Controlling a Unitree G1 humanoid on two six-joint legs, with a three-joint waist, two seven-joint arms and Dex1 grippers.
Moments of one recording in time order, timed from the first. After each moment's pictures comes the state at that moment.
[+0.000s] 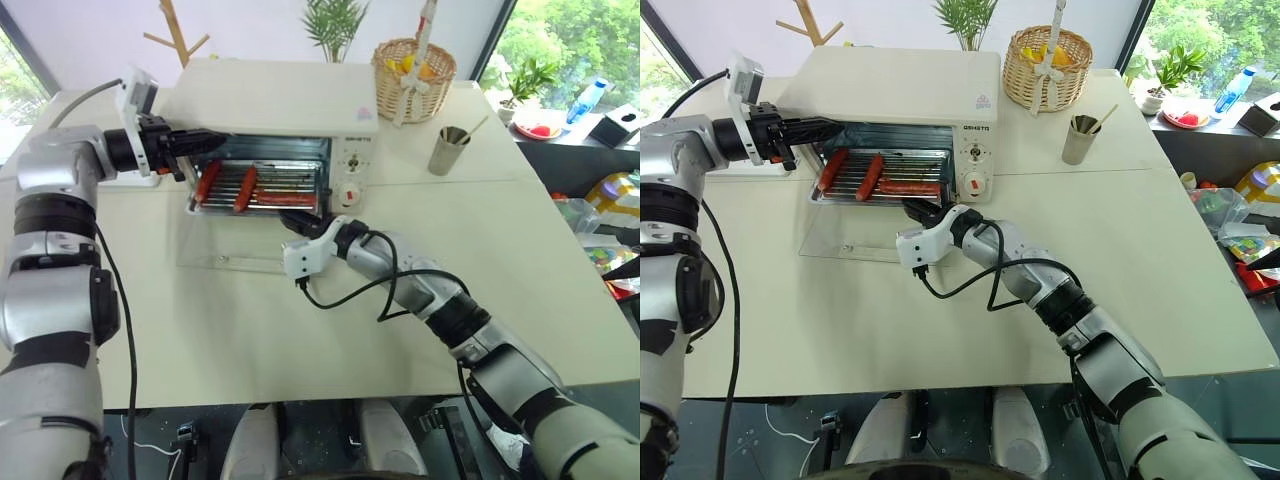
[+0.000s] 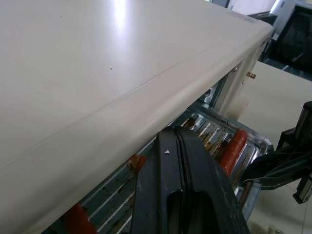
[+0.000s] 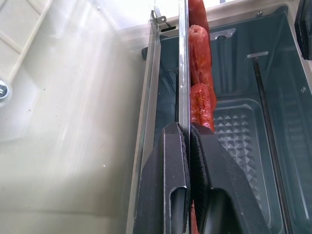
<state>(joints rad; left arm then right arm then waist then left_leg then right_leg) -1.20 0.72 0.06 0.97 -0.25 0.37 -1.33 -0.76 -0.34 0.57 0.26 -0.74 -0.23 0.29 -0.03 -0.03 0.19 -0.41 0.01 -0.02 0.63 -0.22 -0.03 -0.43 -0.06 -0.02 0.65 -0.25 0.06</state>
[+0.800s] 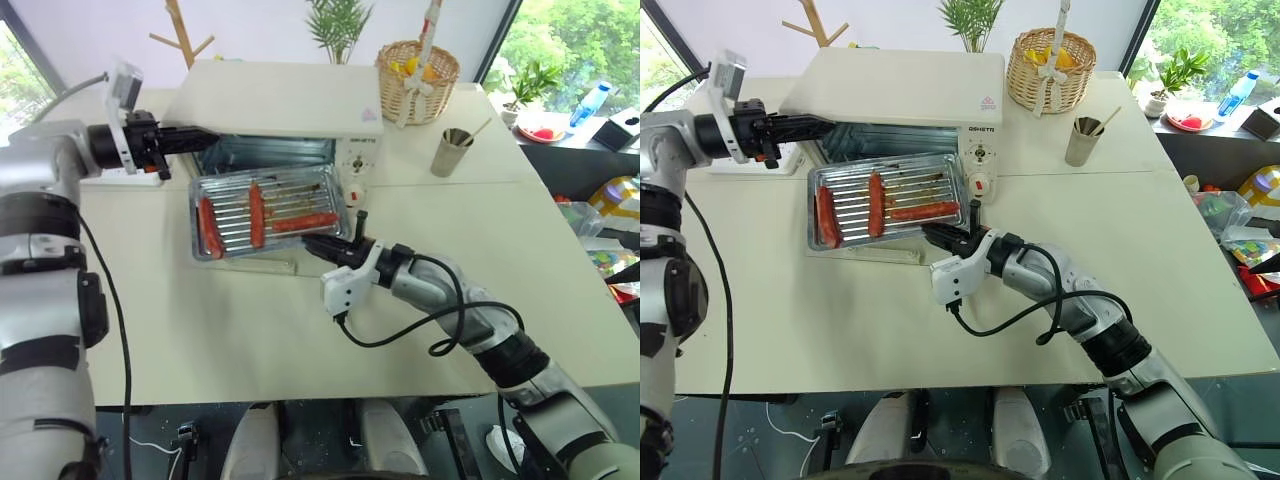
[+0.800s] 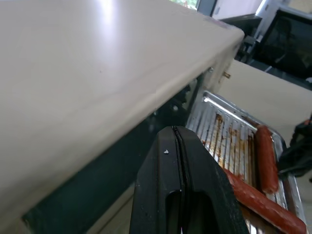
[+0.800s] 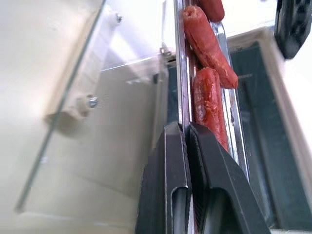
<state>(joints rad) -1.11 0.79 0.07 0.80 -0.29 0.51 -1.43 -0.51 -0.53 0.46 -0.06 -0.57 -0.36 0.46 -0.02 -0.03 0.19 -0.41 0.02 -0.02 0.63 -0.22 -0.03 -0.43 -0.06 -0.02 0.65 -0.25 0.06</state>
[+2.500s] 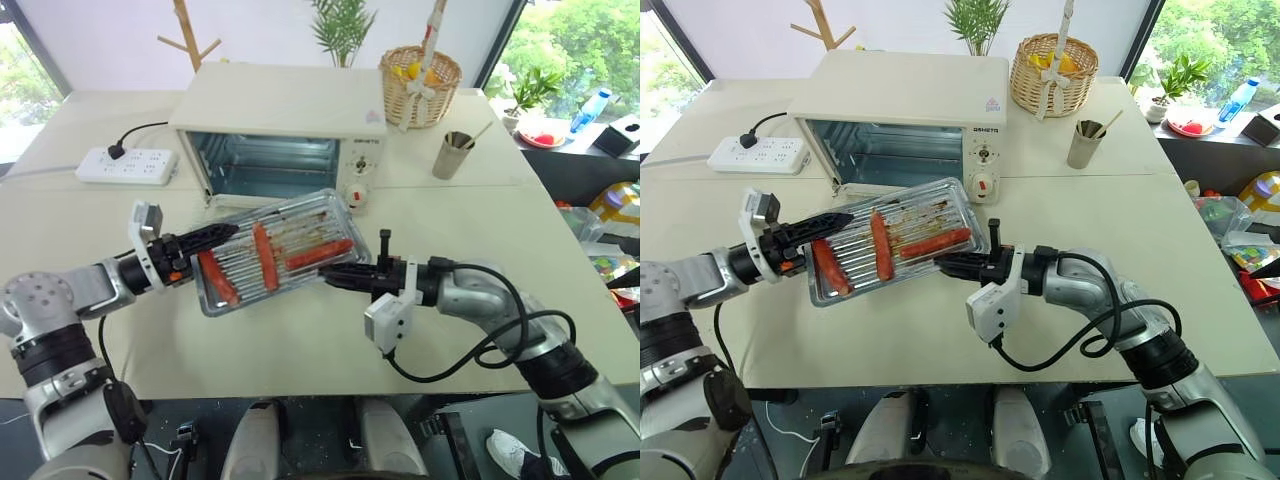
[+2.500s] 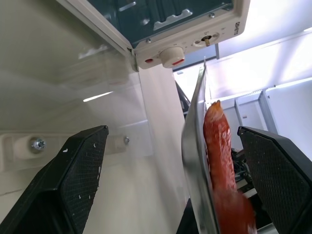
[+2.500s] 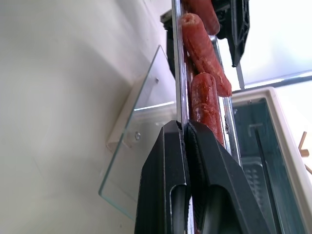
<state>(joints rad) -0.53 0.50 0.66 0.18 -1.04 1.61 -0.58 -0.44 -0.67 0.34 -0.14 -0.33 -0.62 0.67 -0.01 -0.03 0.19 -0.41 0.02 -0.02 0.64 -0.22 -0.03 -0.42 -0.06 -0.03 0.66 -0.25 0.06</state>
